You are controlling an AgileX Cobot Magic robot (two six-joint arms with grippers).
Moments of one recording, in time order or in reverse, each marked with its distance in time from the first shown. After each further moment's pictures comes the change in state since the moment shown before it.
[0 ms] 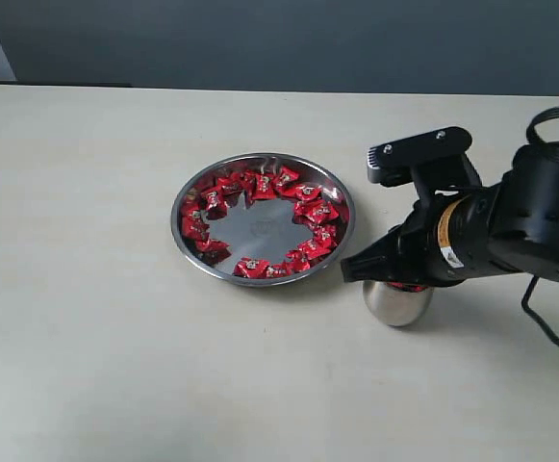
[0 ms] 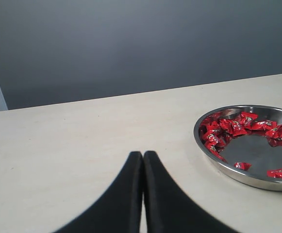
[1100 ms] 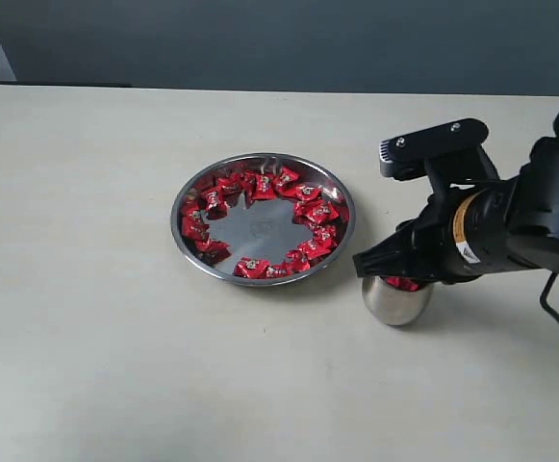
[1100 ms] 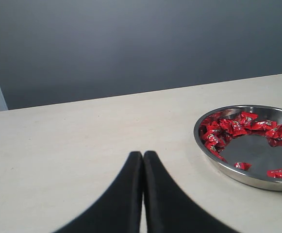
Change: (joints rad) left arm 0.000 0.000 0.000 0.000 0.000 0.000; right arm 0.000 -0.053 0.000 -0.010 0.064 -0.004
